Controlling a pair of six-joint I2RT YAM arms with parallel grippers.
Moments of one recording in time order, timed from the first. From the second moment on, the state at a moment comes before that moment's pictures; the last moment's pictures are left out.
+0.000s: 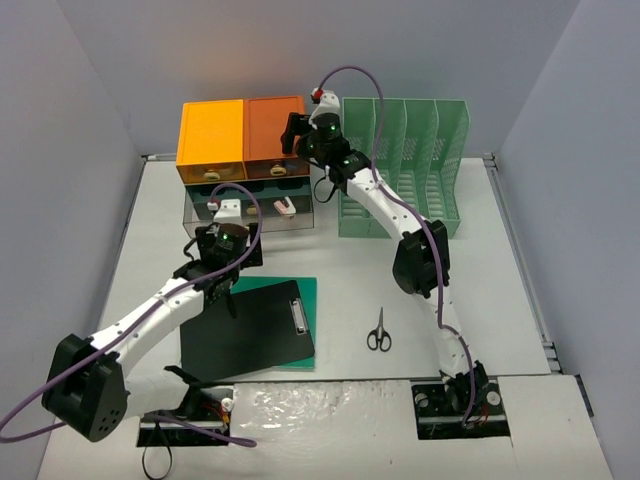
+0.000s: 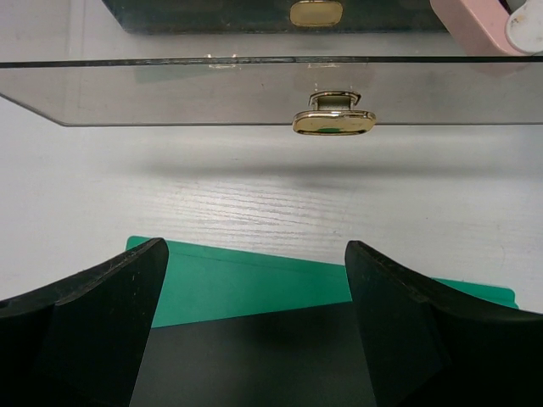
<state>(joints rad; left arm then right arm) -0.50 1.18 0.79 -0.25 -0.50 -0.34 0.56 2.42 2.34 -0.15 0.10 0.39</state>
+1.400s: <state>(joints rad) -0.34 1.64 1.01 0.14 -0.41 -0.20 0.56 2.41 2.34 -0.17 0.11 0.38</state>
